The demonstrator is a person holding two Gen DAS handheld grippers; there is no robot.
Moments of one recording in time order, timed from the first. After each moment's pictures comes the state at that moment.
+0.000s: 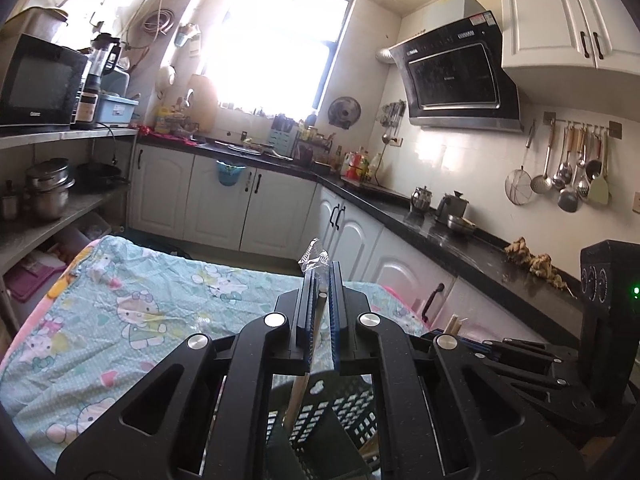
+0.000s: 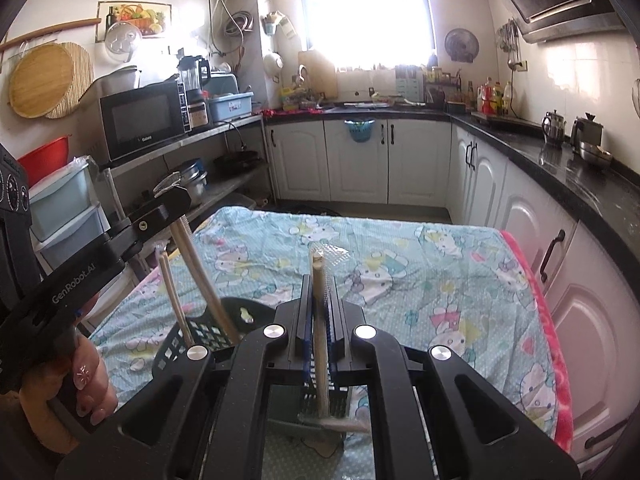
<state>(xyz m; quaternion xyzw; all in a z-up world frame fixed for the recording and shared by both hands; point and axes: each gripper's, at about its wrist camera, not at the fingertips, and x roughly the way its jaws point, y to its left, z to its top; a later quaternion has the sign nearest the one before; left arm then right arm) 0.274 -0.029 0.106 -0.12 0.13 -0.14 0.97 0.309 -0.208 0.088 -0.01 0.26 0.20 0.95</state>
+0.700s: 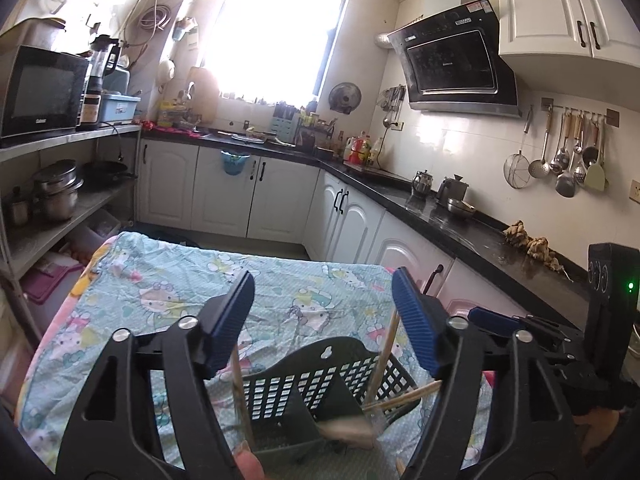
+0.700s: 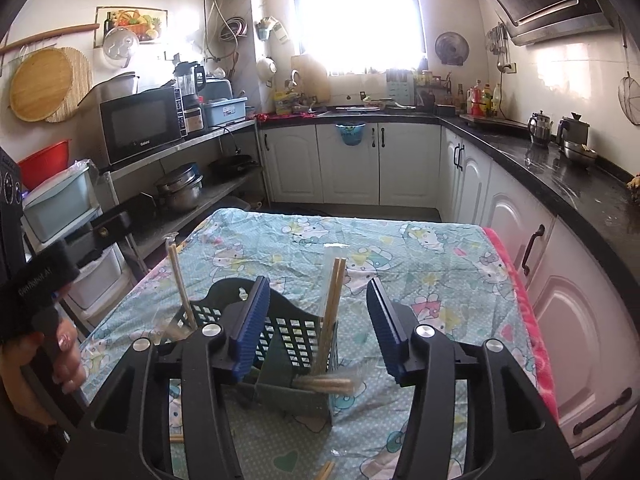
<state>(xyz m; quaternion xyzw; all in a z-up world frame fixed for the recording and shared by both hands) 0.240 -0.011 0.123 -0.10 0.16 -0.13 0.97 0.273 -0.229 0.102 -0.01 0.25 0.18 0.95</state>
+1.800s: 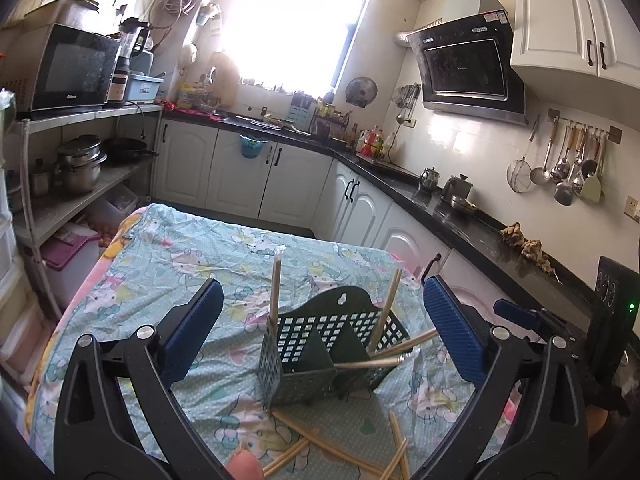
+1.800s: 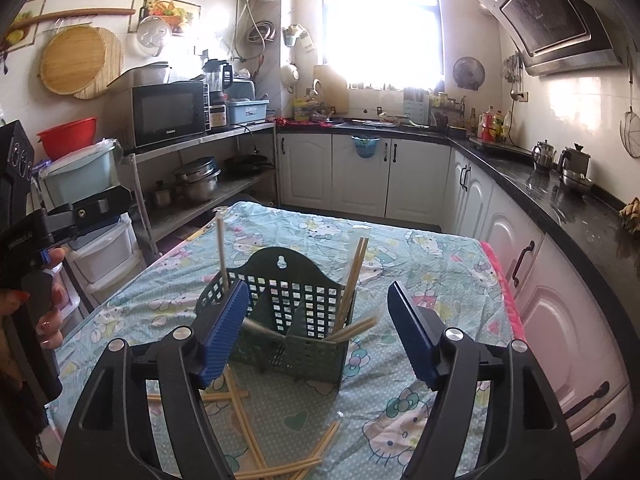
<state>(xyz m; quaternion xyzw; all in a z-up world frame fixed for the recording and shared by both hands) 0.172 0.023 0.126 -0.13 0.19 -0.11 0.97 0.195 -0.221 0.110 -0.05 0.22 0.20 0.95</state>
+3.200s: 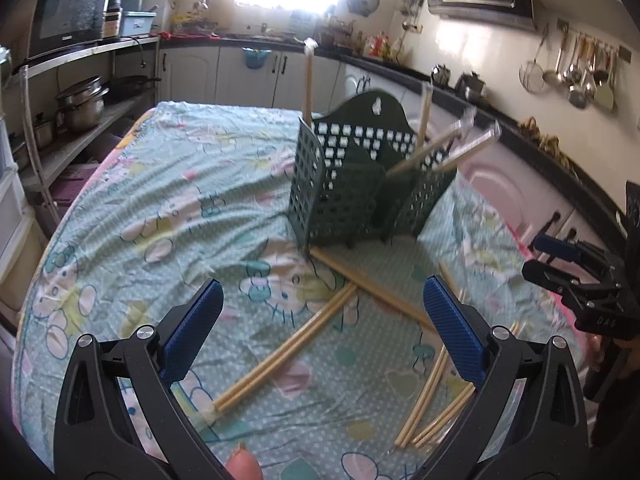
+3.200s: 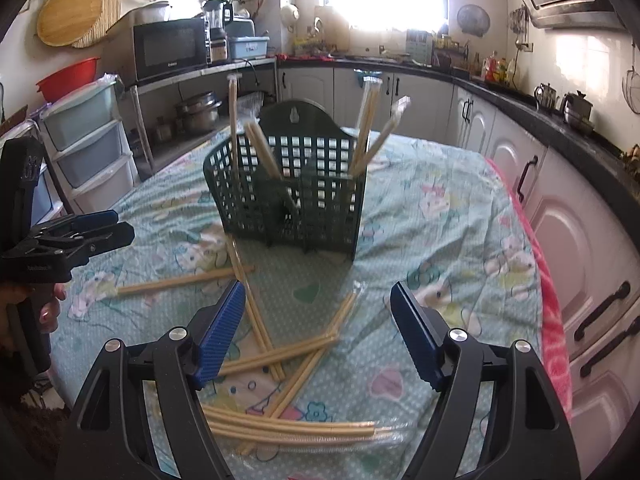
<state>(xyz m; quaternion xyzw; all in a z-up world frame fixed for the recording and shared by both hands) 0.127 0.019 -0.005 -0.07 0.34 -0.12 0.93 0.142 -0.230 0.011 -0.07 0.33 0.19 0.92</state>
